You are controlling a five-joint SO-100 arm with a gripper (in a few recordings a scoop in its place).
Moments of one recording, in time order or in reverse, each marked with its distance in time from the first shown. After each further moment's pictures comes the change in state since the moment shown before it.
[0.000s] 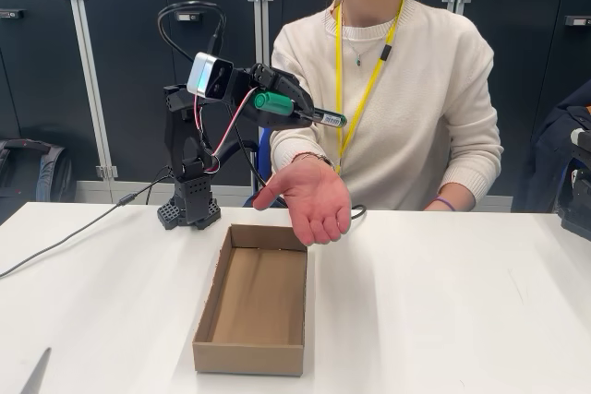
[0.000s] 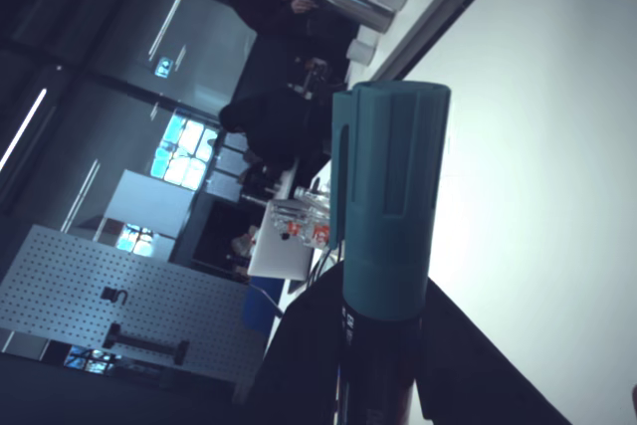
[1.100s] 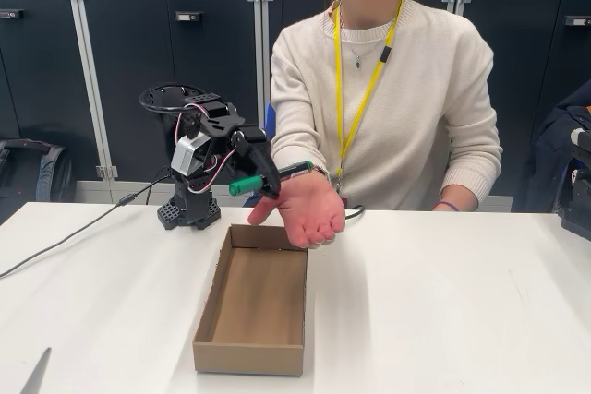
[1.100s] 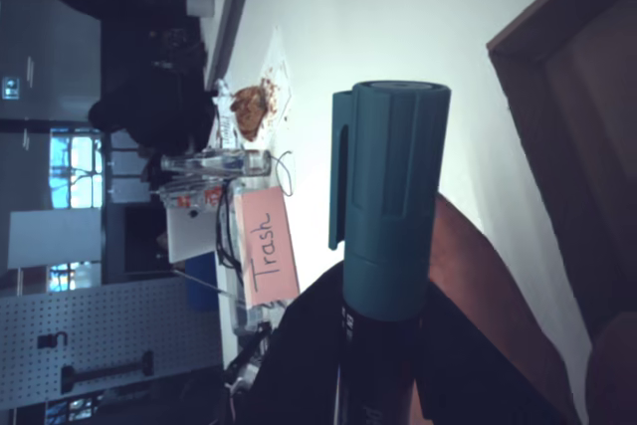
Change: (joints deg) arm -0.3 27.9 46.4 0.4 11.3
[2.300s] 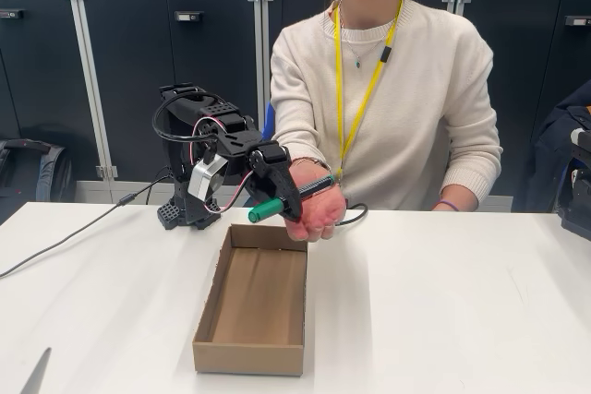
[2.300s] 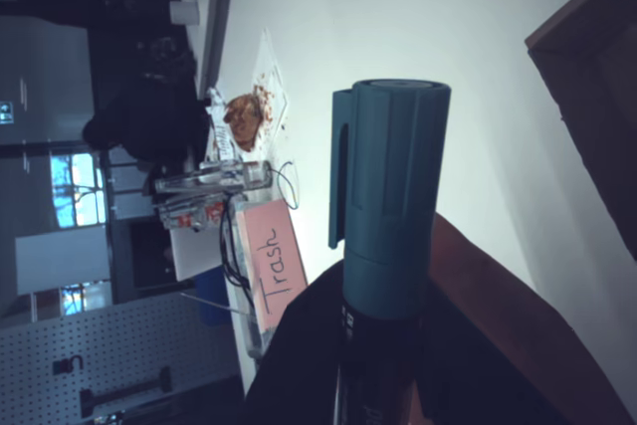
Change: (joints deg) arm 1.1 -25.1 -19.1 -3.3 5.0
